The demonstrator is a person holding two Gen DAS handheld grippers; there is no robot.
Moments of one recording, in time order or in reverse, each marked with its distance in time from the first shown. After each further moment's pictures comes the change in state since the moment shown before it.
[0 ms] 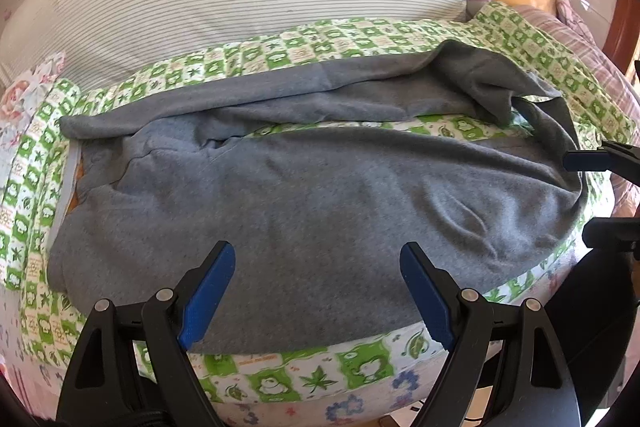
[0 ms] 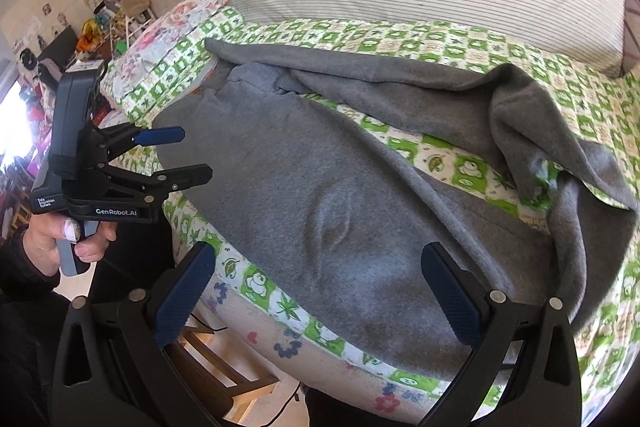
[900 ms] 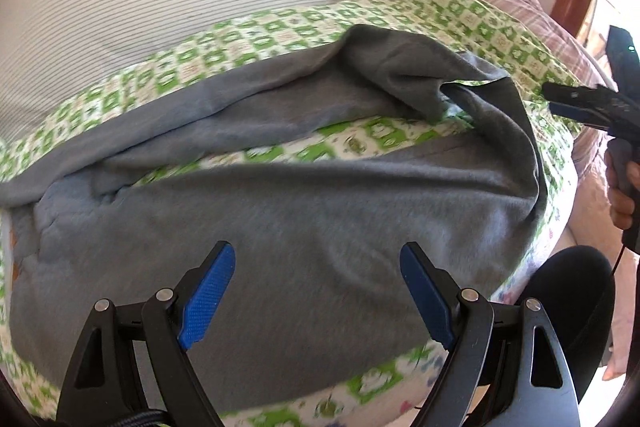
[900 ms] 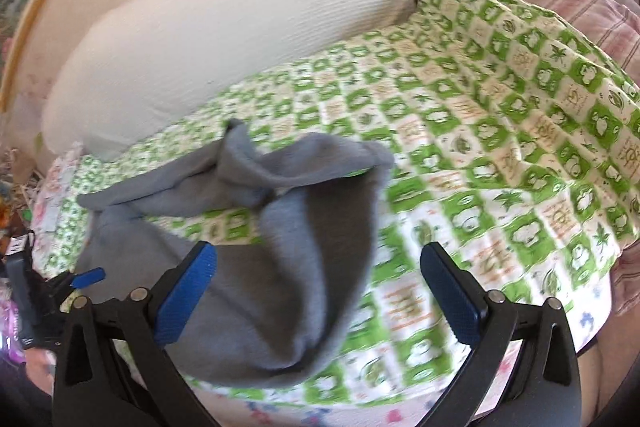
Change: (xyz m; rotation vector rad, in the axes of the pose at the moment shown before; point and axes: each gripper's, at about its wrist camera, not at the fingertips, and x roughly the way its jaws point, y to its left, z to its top) left arm 0.041 -0.070 0.048 0.162 0.059 -0.199; right arm -0.079 -0.172 -0.023 0.522 -0.203 -0.317
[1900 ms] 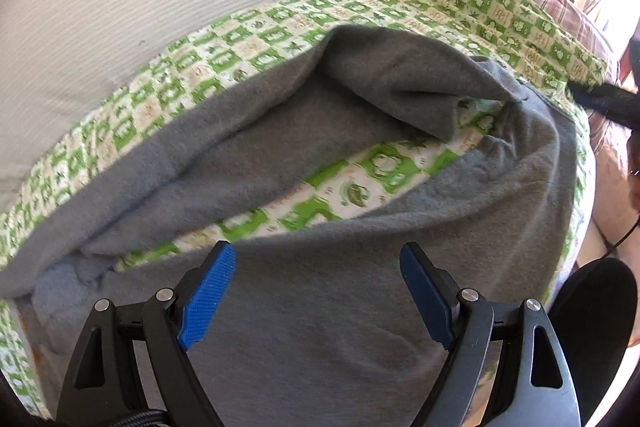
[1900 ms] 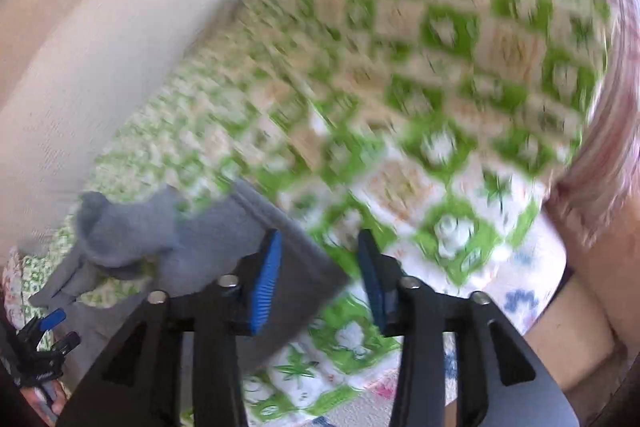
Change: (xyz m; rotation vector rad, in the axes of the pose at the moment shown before) left arm 0.042 0.000 0.054 0.151 0.060 0.029; right arm -0.029 -0.111 -0.006 0.285 -0.078 -0.188
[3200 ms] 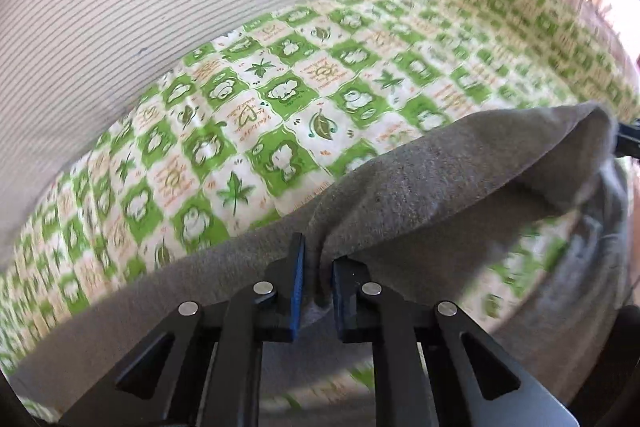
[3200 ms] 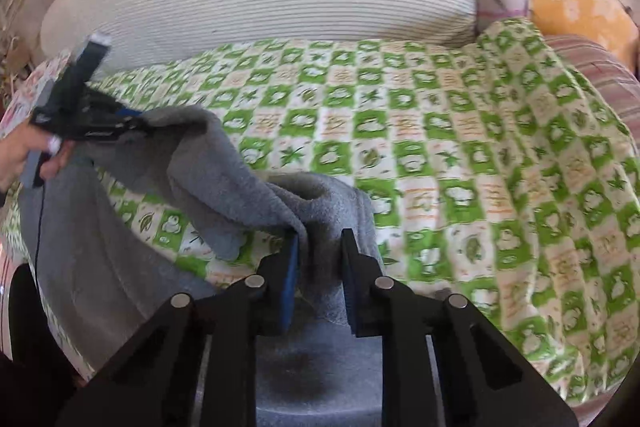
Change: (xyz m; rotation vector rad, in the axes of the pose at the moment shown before) left arm 0.054 0.106 0.080 -0.011 0.049 -0.034; right arm 0.061 0.144 0.014 -0.645 0.092 0.106
